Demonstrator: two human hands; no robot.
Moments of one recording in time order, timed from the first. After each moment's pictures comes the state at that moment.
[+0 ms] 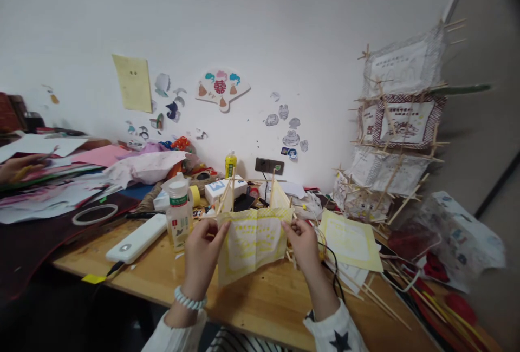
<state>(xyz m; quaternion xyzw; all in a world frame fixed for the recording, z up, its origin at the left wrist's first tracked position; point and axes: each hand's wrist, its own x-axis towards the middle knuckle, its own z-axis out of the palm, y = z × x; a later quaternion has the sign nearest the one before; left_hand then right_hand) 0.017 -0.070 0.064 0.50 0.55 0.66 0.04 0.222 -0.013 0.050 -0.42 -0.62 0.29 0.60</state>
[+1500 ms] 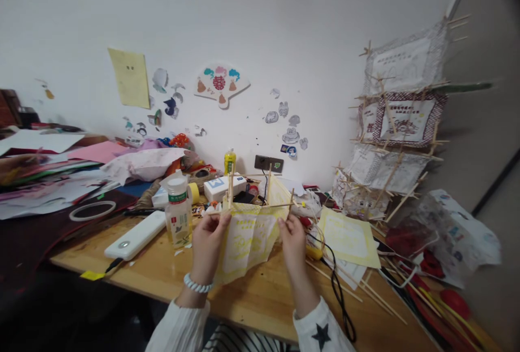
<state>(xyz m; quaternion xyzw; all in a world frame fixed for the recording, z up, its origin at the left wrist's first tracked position) 0.019 -0.045 0.047 0.42 0.49 0.74 0.20 0.195 0.003 0.012 -0.40 -0.54 0.25 0.69</state>
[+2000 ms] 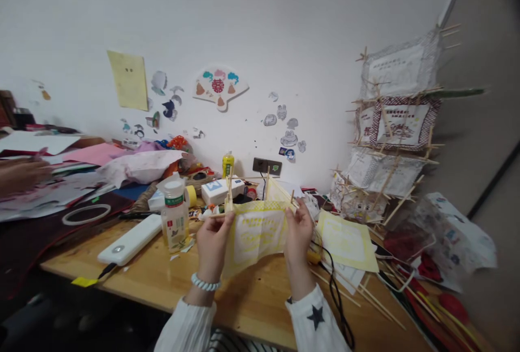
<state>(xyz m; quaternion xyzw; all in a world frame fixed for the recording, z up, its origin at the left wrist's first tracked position) 0.034 -0.034 0.052 0.38 0.49 0.76 0.20 0.198 0.021 0.048 -0.34 -0.43 0.25 0.80</state>
